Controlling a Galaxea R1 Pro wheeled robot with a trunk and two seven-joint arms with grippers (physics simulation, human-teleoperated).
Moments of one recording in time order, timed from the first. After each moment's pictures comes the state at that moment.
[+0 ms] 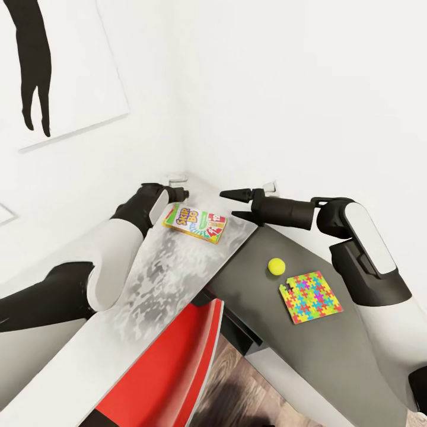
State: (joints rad) left arm -1.47 -0.17 0.11 -0.39 -0.06 0.48 0.09; right arm -1.01 -0.23 0.32 -1.58 -1.89 0.95 -0.46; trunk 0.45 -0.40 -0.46
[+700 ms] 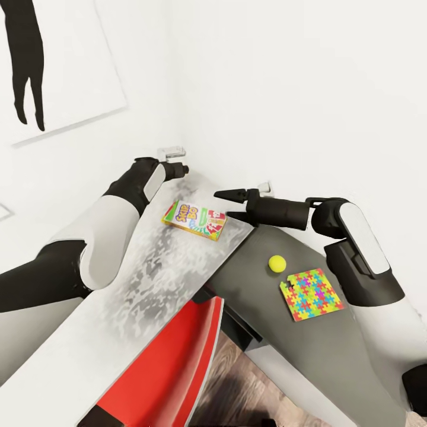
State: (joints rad) left arm -1.59 -0.17 0.12 -0.37 0.00 0.47 0.10; right arm -1.01 -0.20 0.32 -1.58 -1.89 0.96 -0.45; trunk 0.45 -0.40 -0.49
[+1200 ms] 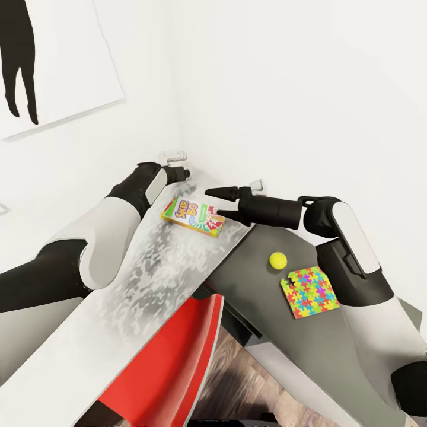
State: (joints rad) left arm -1.59 -0.17 0.12 -0.32 0.00 0.43 0.09; right arm -1.01 -0.14 0.32 -1.58 -1.89 0.96 -0.46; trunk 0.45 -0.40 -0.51
